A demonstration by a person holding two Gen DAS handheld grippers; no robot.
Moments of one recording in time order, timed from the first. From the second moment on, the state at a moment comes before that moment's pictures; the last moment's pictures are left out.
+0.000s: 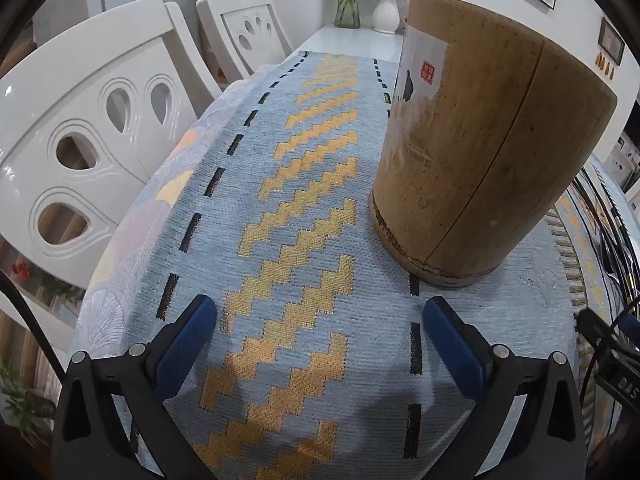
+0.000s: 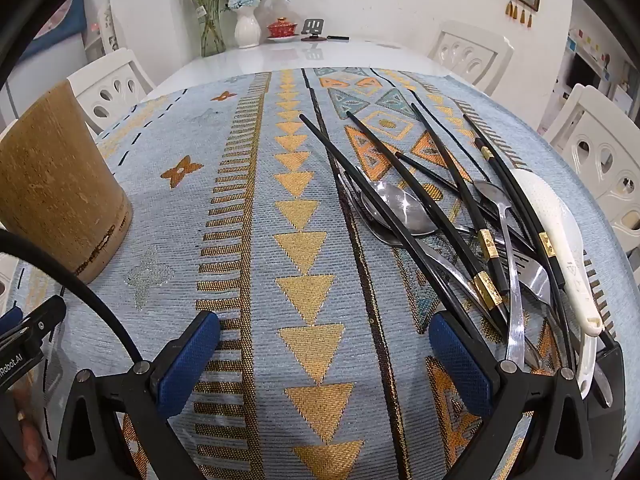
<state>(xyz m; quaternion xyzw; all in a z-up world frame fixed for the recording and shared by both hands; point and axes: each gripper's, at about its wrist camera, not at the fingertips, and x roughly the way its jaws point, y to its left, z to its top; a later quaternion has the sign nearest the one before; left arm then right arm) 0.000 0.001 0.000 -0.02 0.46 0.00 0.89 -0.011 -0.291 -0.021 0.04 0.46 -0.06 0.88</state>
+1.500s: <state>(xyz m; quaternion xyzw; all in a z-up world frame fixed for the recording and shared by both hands) -0.046 -0.060 0.101 -0.06 0.42 -0.01 0.91 -0.094 -0.341 0.115 -0.03 0.46 0.02 0.89</state>
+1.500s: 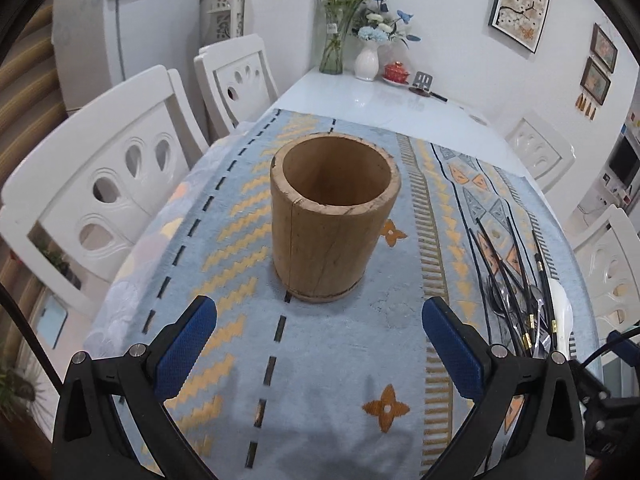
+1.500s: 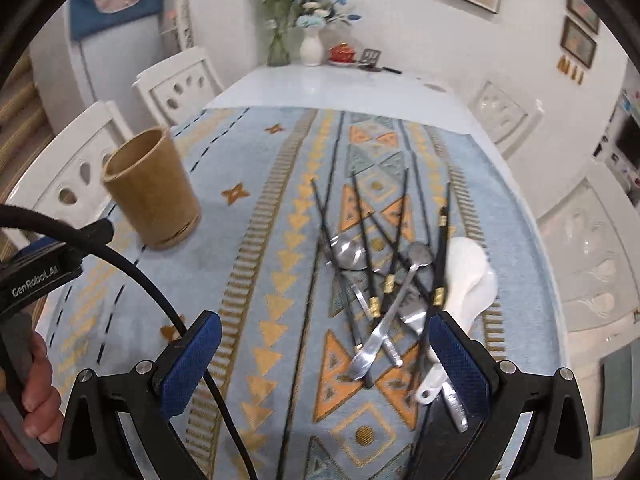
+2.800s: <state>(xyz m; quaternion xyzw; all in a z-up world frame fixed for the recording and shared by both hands) 0.038 -0.072 0.048 0.01 0.40 -0.06 0.92 -0.024 -0.415 0.083 0.07 0.52 -0.08 0.85</state>
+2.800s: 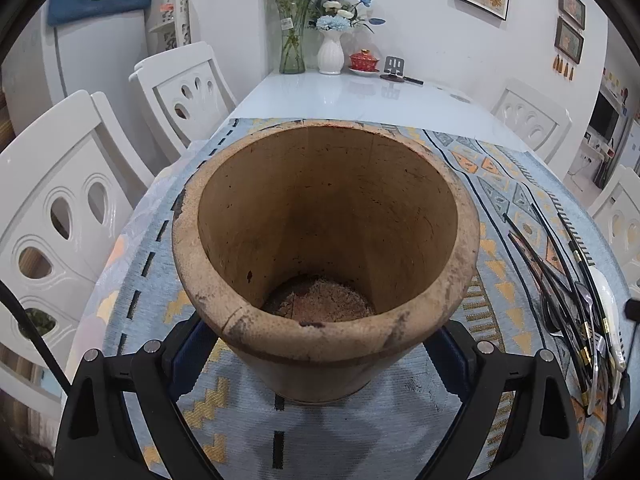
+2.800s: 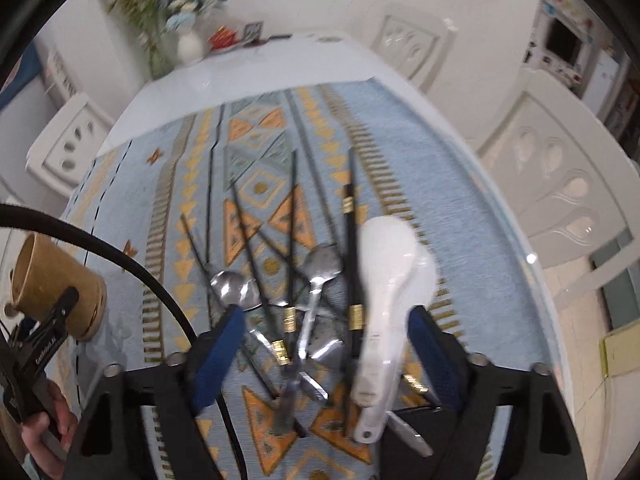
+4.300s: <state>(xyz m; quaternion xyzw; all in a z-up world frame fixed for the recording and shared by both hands) 0.050 -0.068 0.046 0.01 0.41 -0.05 0.91 0.034 -0.517 0.013 0.18 0.61 -0.06 0.77</state>
